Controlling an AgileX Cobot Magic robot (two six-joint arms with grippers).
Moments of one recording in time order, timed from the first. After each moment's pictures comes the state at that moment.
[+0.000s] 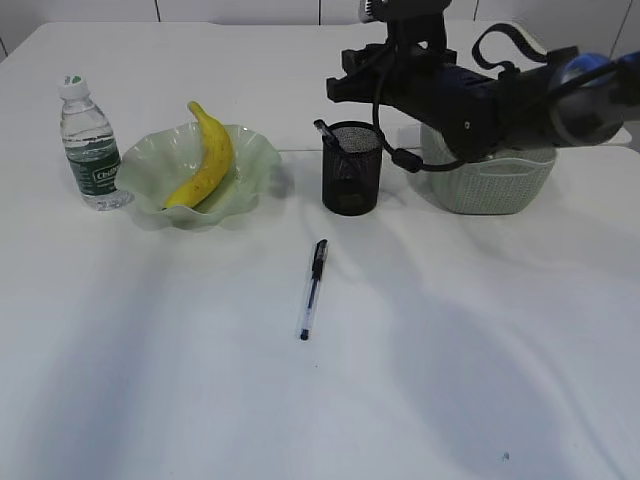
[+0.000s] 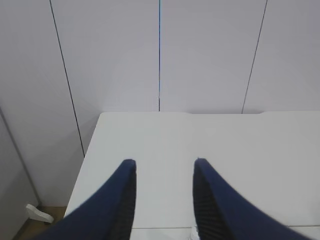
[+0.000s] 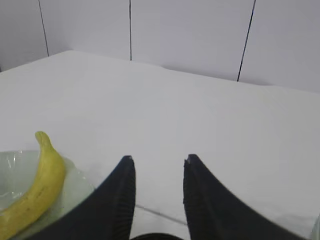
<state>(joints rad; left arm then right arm) 0.26 1.26 -1.78 -0.35 0.77 0.24 0.32 2.14 -1.52 0.00 -0.42 -0.08</state>
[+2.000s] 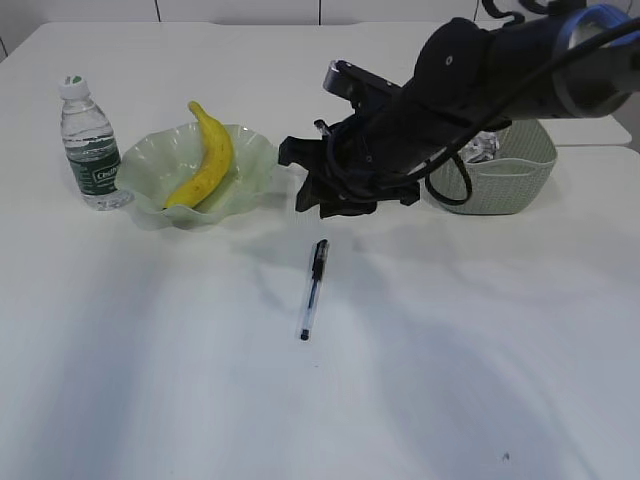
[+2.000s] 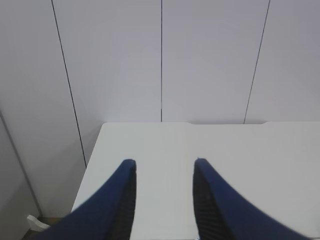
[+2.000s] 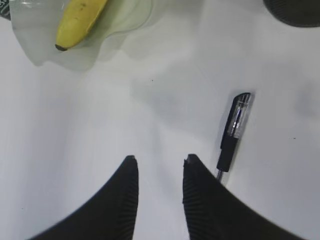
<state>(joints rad) 0.26 1.26 -1.78 -0.36 0.72 0.25 0.42 2.02 -1.52 0.53 0.56 0.03</state>
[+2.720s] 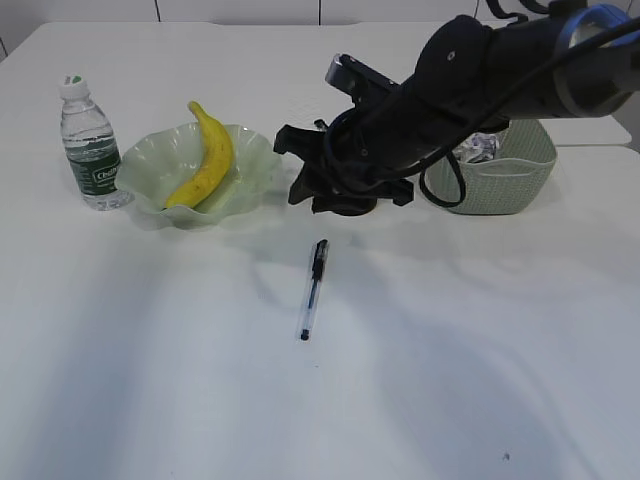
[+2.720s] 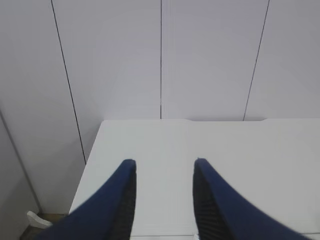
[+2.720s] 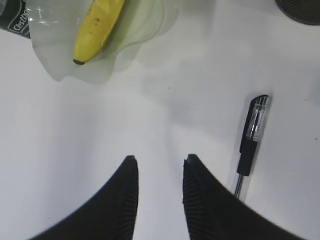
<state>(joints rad) 0.26 1.26 -1.78 -0.36 0.73 0.25 0.42 2.03 -1.52 0.61 0.54 0.03</state>
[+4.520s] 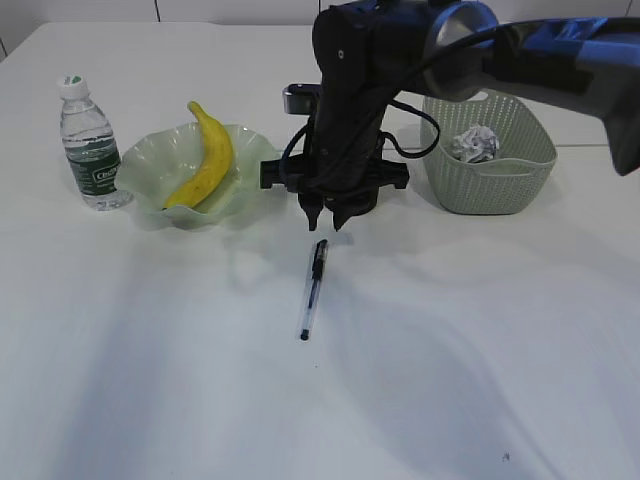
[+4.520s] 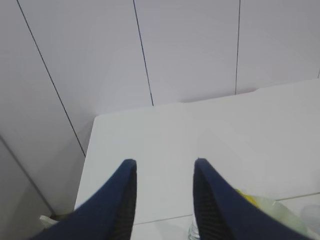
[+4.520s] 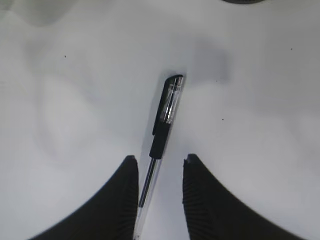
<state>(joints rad) 0.09 1.26 -1.78 -0.18 0.78 0.25 0.51 2.28 -2.01 -0.01 1.10 0.45</state>
